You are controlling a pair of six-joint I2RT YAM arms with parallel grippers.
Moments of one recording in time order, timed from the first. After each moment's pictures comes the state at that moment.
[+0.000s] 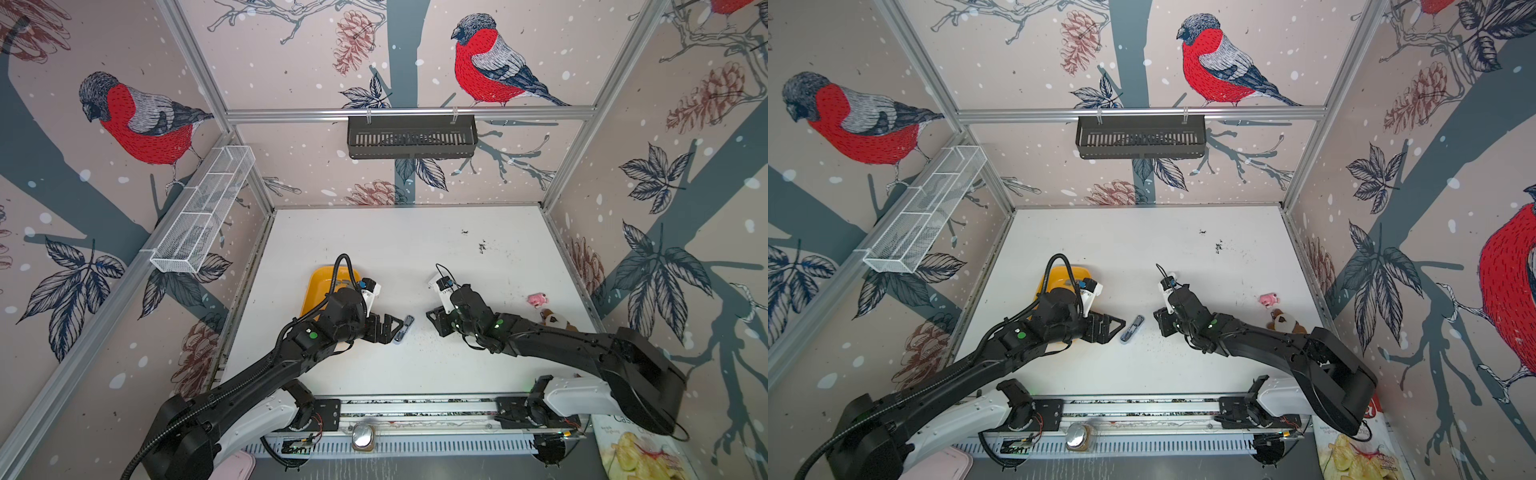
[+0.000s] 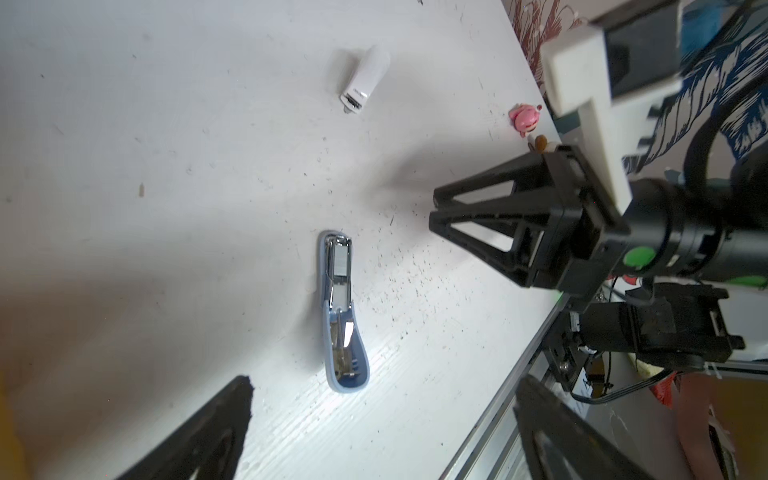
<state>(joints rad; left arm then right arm) -0.72 0.93 0.52 -0.28 0.29 -0.54 0.82 1.31 0.54 0.07 -0.08 0.40</state>
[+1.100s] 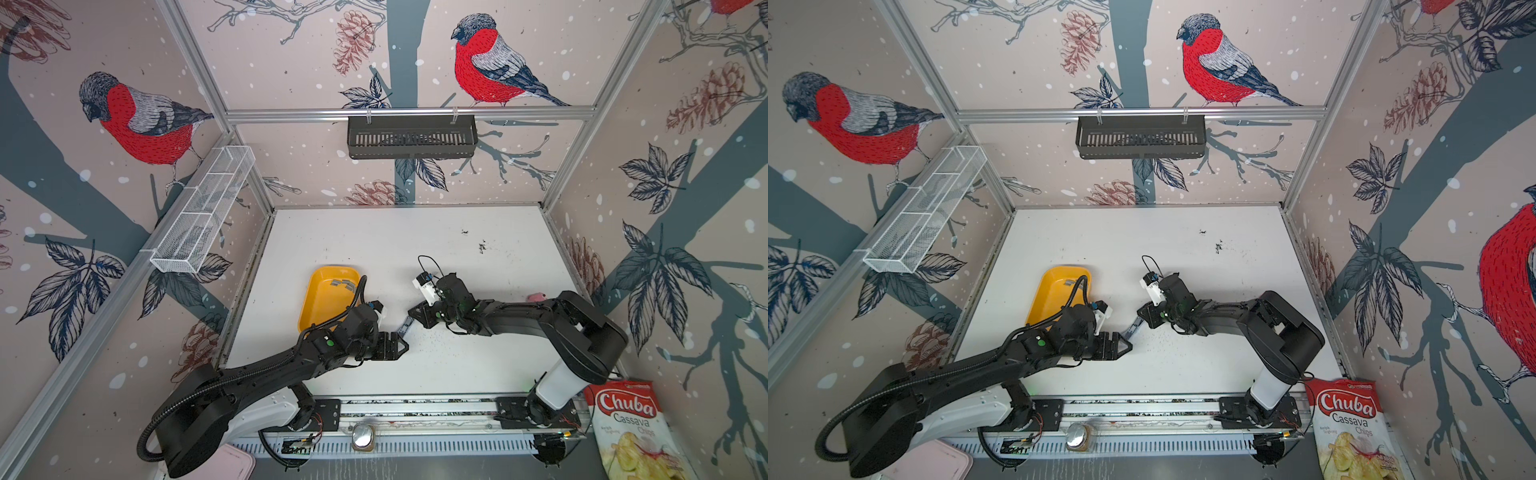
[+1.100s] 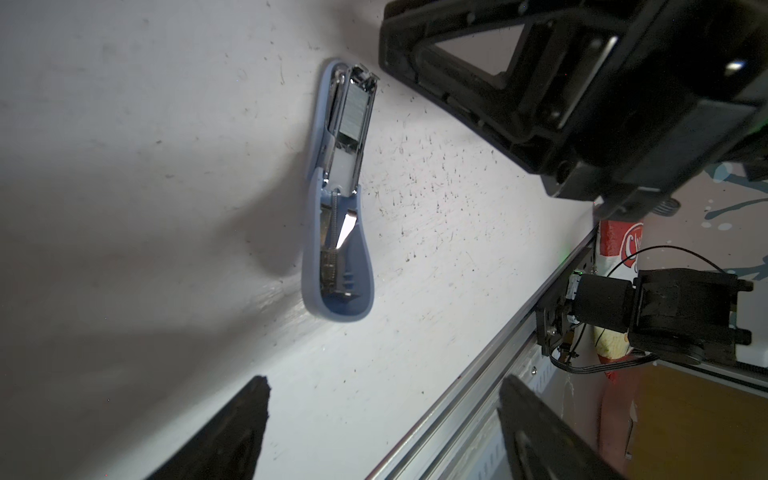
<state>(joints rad) -0.84 1.07 0.42 -0.18 0.34 -0.84 0.77 1.67 0.68 0.28 -0.37 0.33</state>
